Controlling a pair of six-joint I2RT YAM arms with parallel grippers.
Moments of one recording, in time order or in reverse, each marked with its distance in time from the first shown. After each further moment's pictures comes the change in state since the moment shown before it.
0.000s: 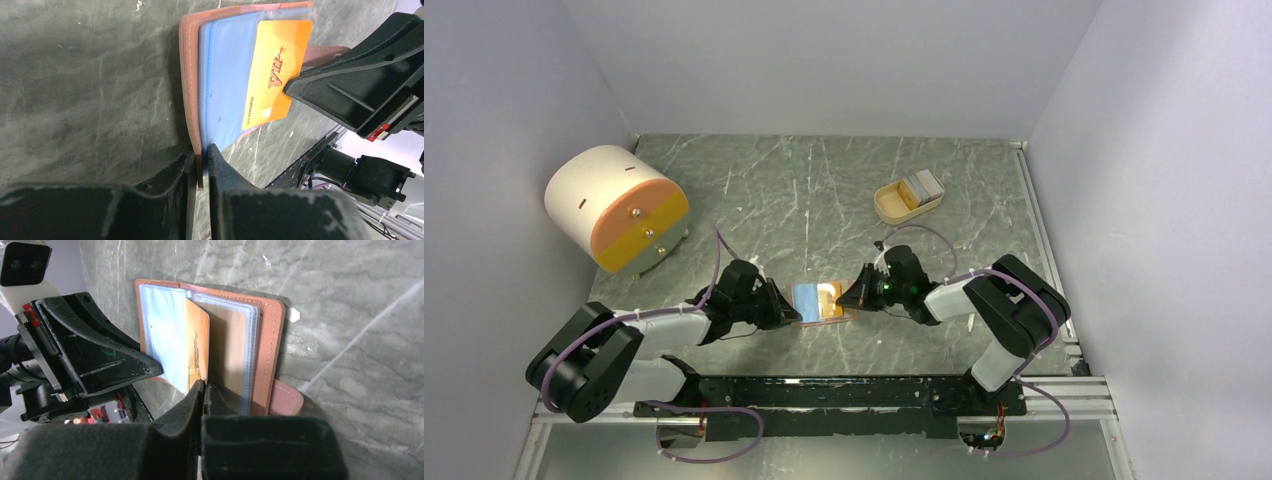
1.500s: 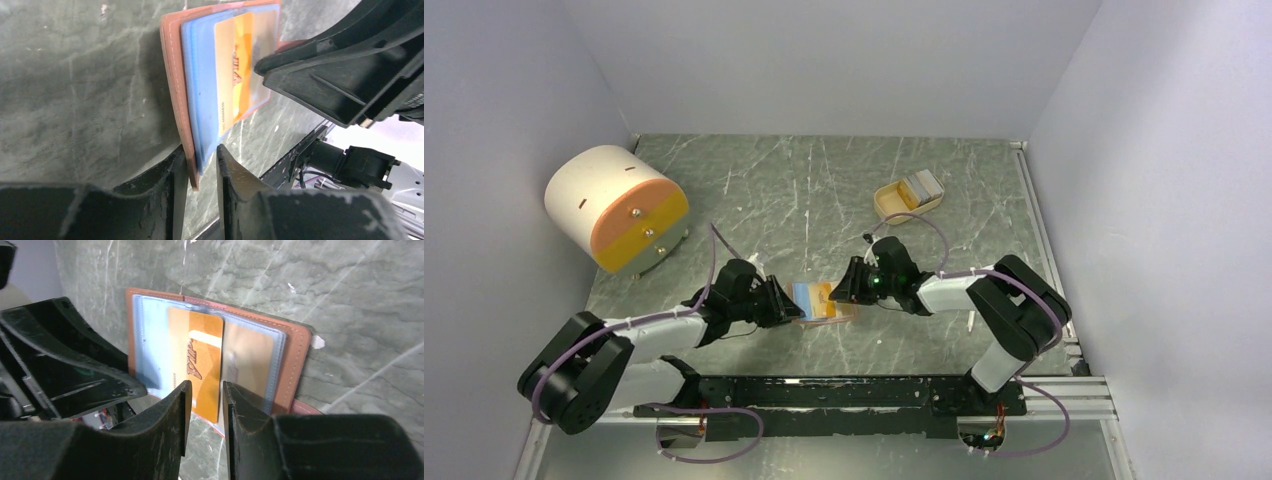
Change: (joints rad) left arm 0.000 -0.047 0.000 -0.006 0.019 0.005; right arm 0.042 -0.006 0.106 -0.161 0.069 -0.063
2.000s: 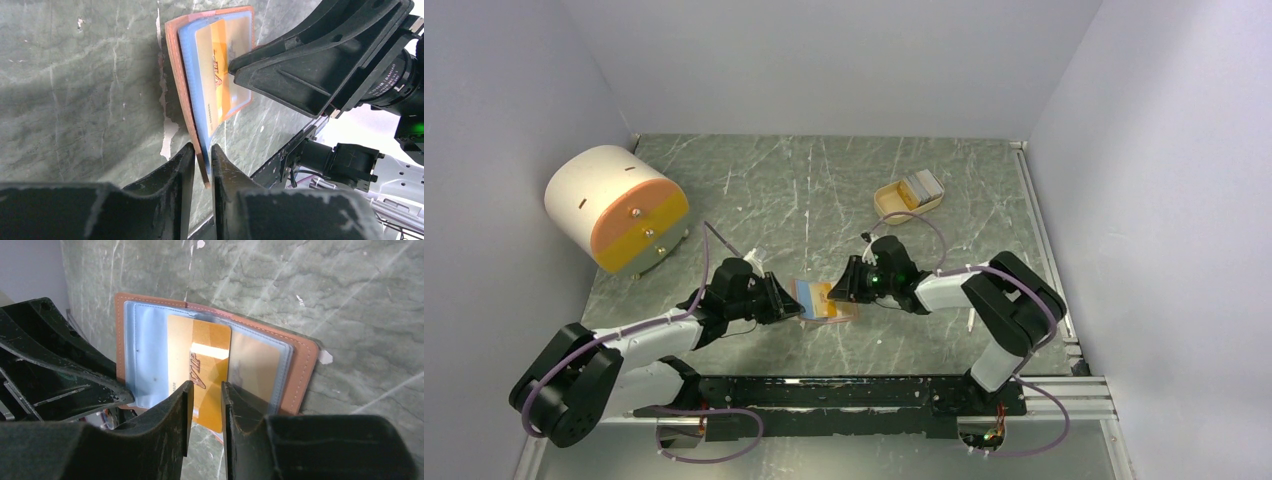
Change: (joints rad) left arm 0.000 -0.083 0.000 0.002 0.000 -0.001; right arm -0.001 0.014 0.015 0.000 -0.003 -0.022
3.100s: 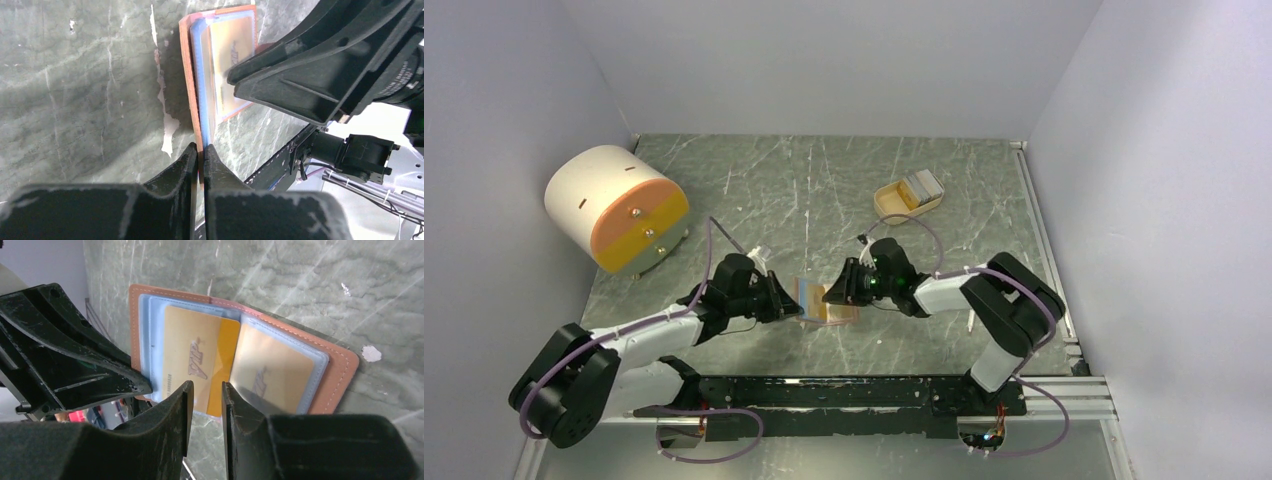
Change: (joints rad) left arm 0.000 0.002 0.035 -0.070 0.015 0.060; right arm 0.023 0.040 -0.023 0.127 -0.078 0.070
